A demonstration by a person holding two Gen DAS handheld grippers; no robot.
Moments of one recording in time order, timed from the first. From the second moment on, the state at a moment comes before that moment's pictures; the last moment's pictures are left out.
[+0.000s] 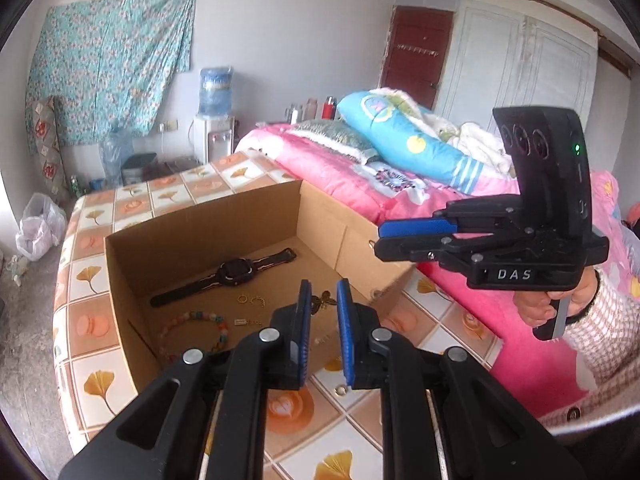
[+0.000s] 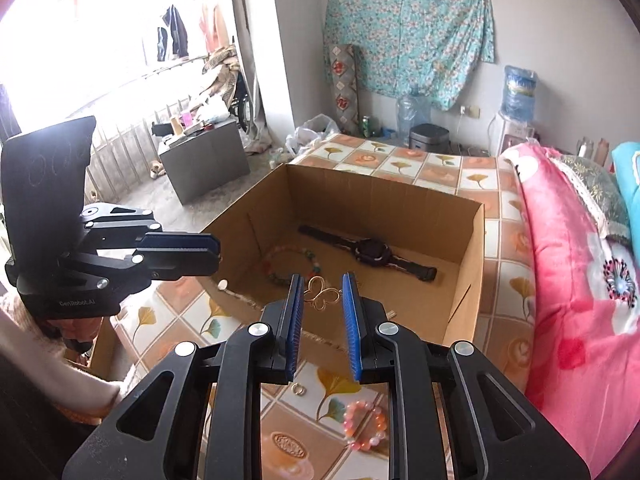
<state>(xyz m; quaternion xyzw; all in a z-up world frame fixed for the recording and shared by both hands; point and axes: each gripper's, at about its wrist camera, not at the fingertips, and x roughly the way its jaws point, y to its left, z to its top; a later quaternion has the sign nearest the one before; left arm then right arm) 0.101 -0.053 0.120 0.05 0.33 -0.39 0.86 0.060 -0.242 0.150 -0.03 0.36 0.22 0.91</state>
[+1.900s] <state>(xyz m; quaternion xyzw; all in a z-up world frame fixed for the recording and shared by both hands) 0.108 -0.005 0.102 -0.01 0.41 -0.35 0.84 0.076 -0.286 0.150 0.06 0.41 0.21 0.89</state>
